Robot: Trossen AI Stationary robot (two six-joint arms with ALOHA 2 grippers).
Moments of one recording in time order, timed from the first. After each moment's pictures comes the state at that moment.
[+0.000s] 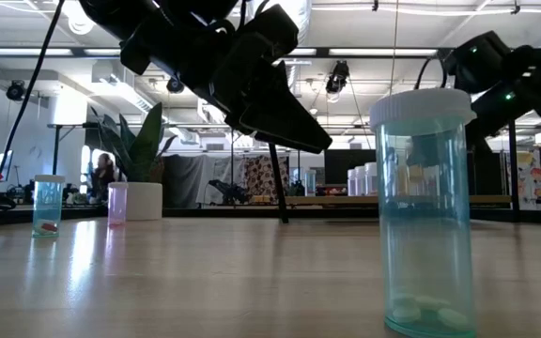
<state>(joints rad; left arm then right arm) -0.20 1.80 1.01 0.25 -0.18 -0.02 -0.48 0.98 0.21 0.30 0.48 0.28</state>
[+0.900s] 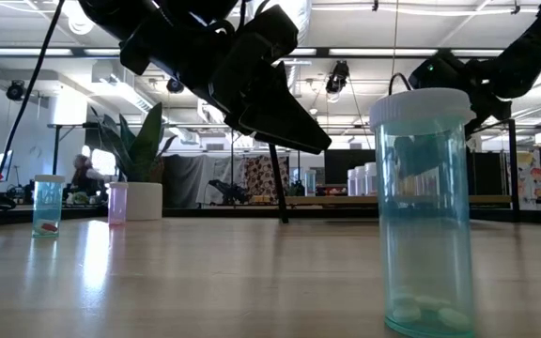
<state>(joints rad) -0.20 1.80 1.01 0.25 -0.18 -0.02 -0.59 1.25 0.37 0.27 0.47 0.13</state>
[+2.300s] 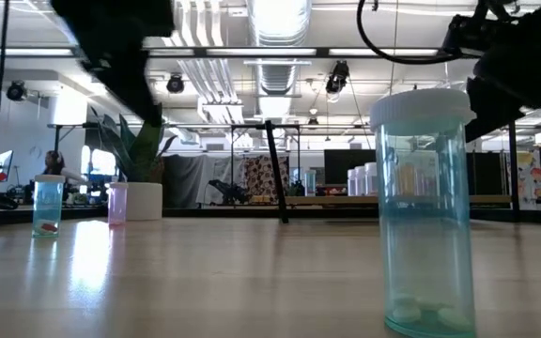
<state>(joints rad) -0.35 1.38 1.00 -0.83 -0.58 -0.68 0.53 1.31 0.71 -0.68 0.74 0.87</state>
